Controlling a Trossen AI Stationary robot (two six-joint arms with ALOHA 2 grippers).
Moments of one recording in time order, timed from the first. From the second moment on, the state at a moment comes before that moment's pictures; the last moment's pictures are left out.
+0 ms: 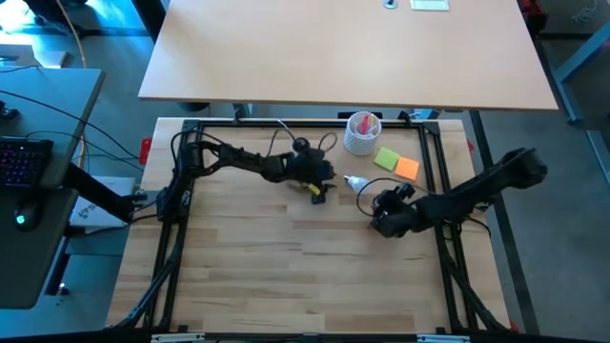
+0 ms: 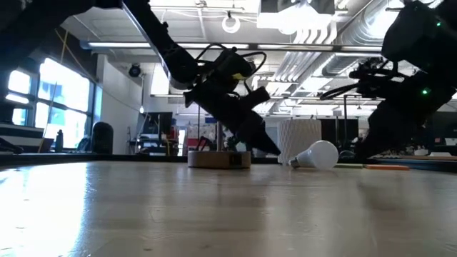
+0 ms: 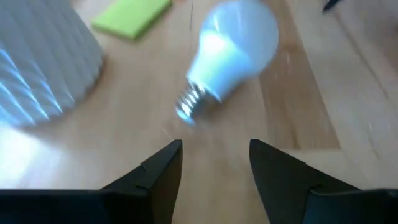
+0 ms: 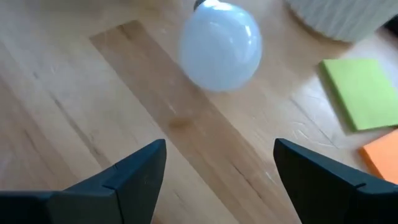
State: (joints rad) left arm 0.27 2.13 1.26 0.25 0.11 0.29; right arm 0.31 1.26 0.39 -0.36 0.72 0.79
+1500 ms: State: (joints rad) left arm 0.29 2.33 1.42 0.32 0.32 0.50; right arm -0.07 1.40 0.15 0.57 0.36 0.35
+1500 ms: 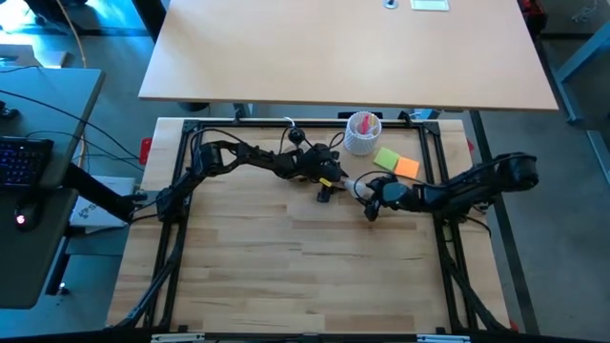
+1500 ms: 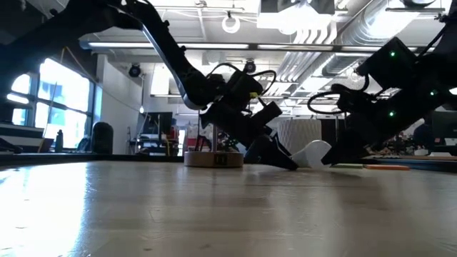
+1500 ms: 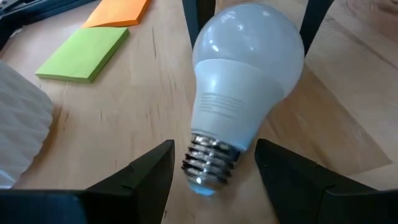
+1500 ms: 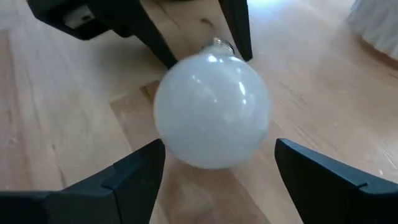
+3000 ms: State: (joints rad) left arm 0.26 2.17 1.41 -0.06 0.30 0.42; right arm 0.12 1.52 0.20 0.76 0.62 0.50
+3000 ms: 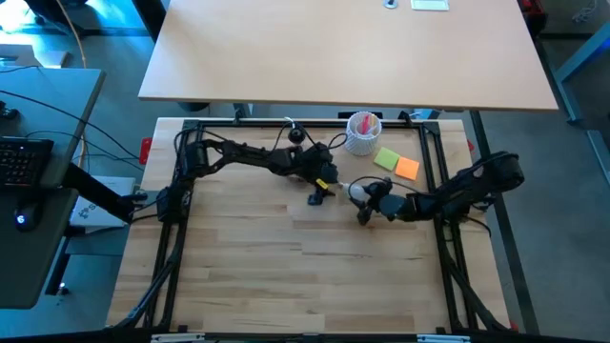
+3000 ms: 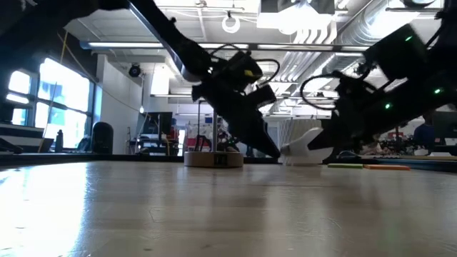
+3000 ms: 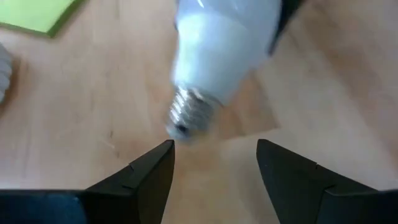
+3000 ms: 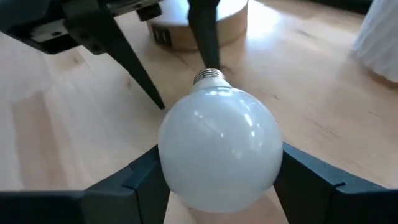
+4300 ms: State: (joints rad) left arm 0.49 1.67 0.56 1.01 0.06 0.12; right arm 0.41 1.49 0.97 -0.23 0.97 0.46
